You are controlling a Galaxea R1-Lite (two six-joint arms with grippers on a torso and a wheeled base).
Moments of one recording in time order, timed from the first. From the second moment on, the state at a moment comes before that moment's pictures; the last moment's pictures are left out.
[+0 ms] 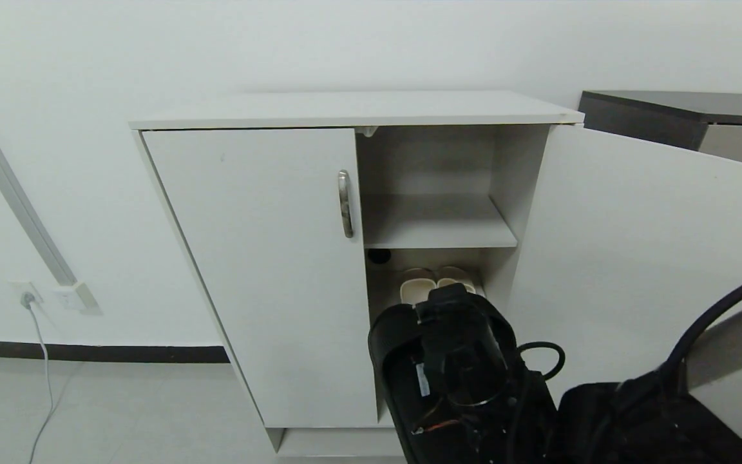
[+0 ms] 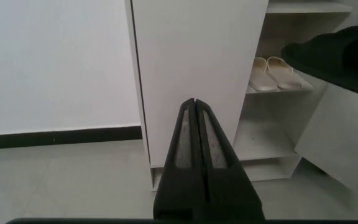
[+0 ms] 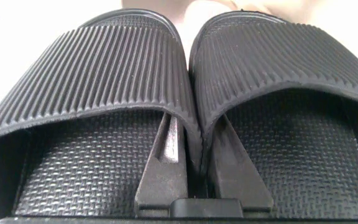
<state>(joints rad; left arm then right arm) 0.00 0.00 0.00 0.00 -0.06 -0.01 0.97 2.02 -0.95 -0.60 -0.74 0.25</state>
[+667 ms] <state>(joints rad) 0.00 0.00 0.00 0.00 -0.06 -0.01 0.96 1.95 -1.51 -0.01 -0.85 0.35</state>
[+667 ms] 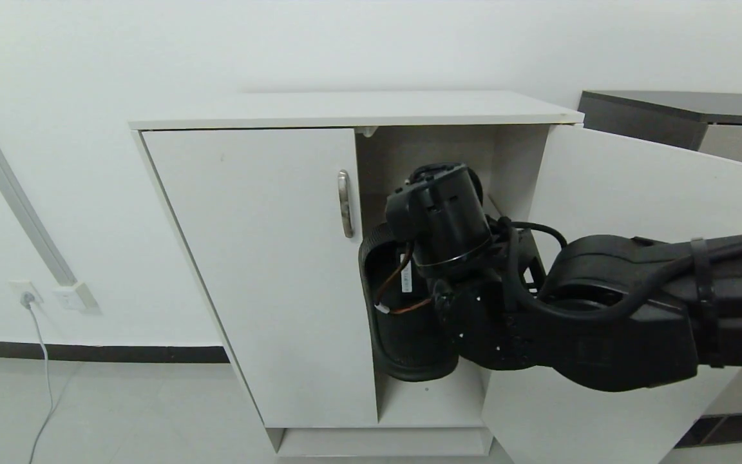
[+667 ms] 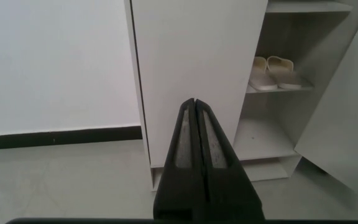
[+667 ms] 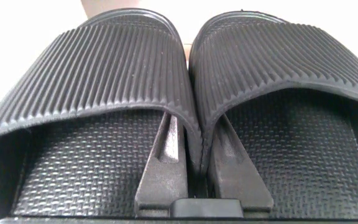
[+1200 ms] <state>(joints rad) 0.00 0.00 0.00 0.00 -0.06 -0.01 0.89 1.94 -1.38 -0.08 -0.84 0.42</state>
